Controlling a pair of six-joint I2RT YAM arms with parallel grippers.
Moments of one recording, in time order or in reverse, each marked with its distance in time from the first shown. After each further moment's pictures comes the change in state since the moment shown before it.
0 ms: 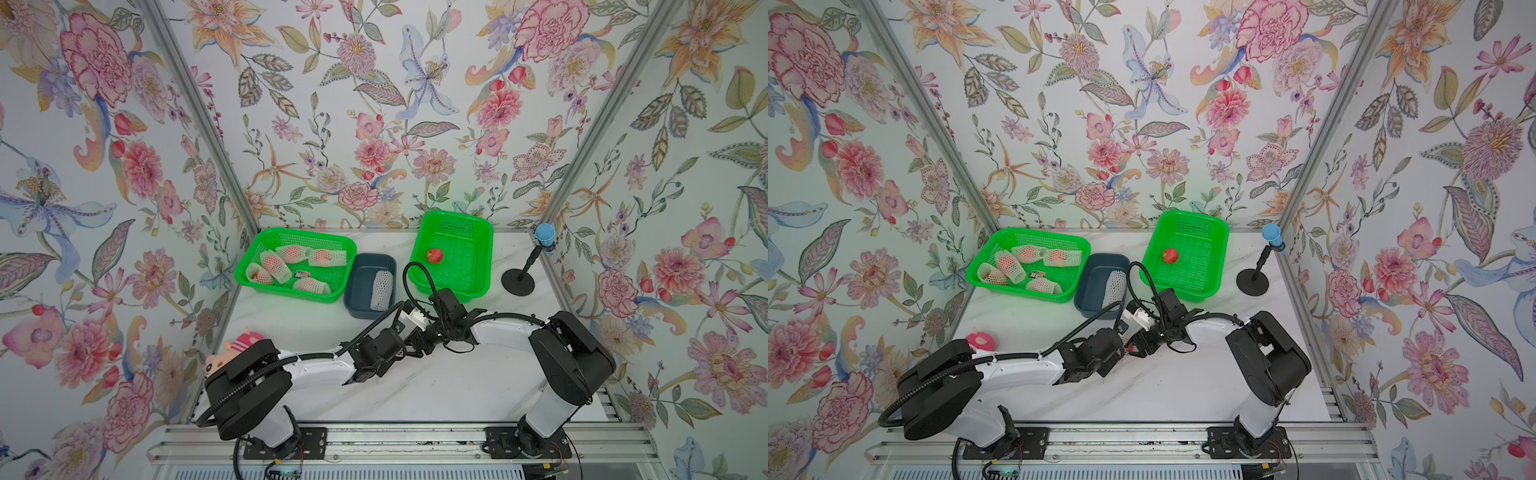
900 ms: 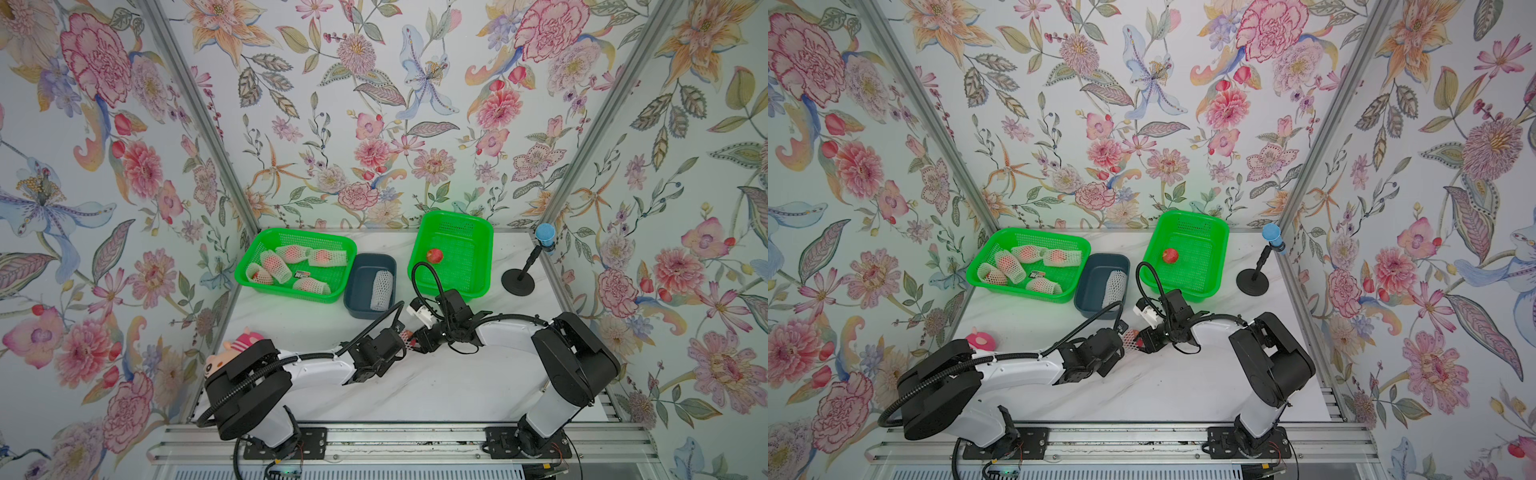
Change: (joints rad) left arm 0.000 0.000 0.000 0.000 -0.003 0.000; right arm -0.062 -0.040 -0.067 0.045 0.125 0.073
